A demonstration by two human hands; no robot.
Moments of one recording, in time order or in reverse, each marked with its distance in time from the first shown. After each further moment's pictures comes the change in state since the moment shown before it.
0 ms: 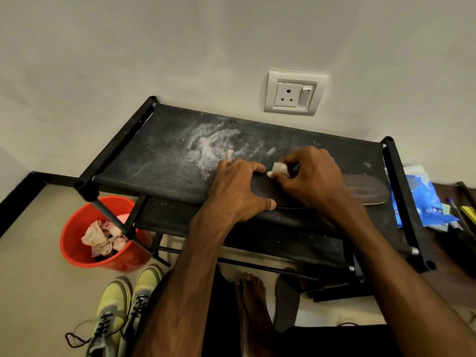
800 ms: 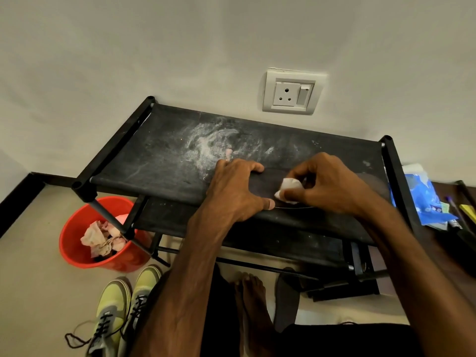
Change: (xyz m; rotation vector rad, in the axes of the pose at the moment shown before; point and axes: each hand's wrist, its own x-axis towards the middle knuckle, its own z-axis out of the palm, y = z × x) left_hand 0.000 0.001 0.000 0.005 0.007 0.004; right_hand -0.014 0.018 -0.034 0.185 -0.351 -0.103
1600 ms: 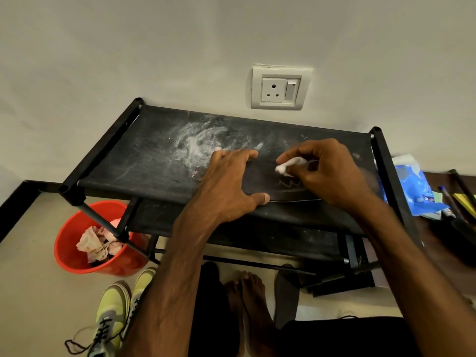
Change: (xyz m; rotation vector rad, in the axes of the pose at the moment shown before) left_hand 0.003 -0.003 0.002 0.066 0.047 0.199; right_hand -0.002 0.015 0.003 0.079 0.360 -0.042
